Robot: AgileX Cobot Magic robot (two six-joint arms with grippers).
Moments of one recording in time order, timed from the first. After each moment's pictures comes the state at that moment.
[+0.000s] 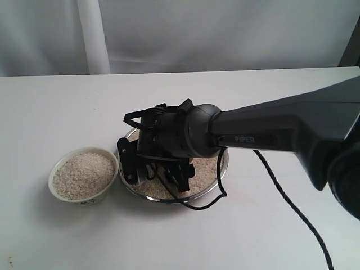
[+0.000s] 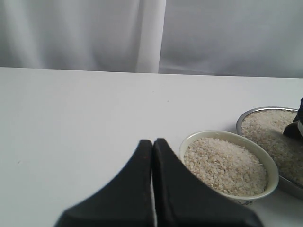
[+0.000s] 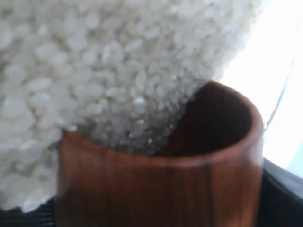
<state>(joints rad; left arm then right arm) -0.06 0.00 0.00 0.04 0.29 -0.12 0.87 2.21 -1.50 -0.83 0.73 -0.37</state>
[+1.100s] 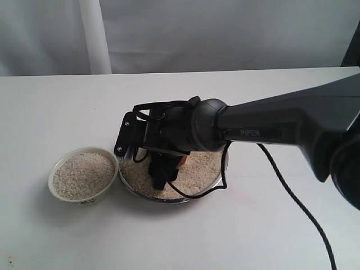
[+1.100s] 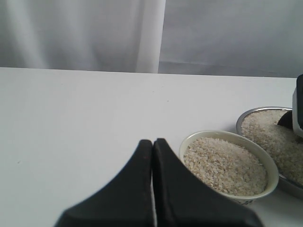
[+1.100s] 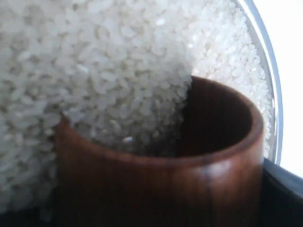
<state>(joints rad) -0.06 0.00 0.00 0.04 0.29 -0.12 0.84 2.21 -1.50 -0.77 0.63 0.08</state>
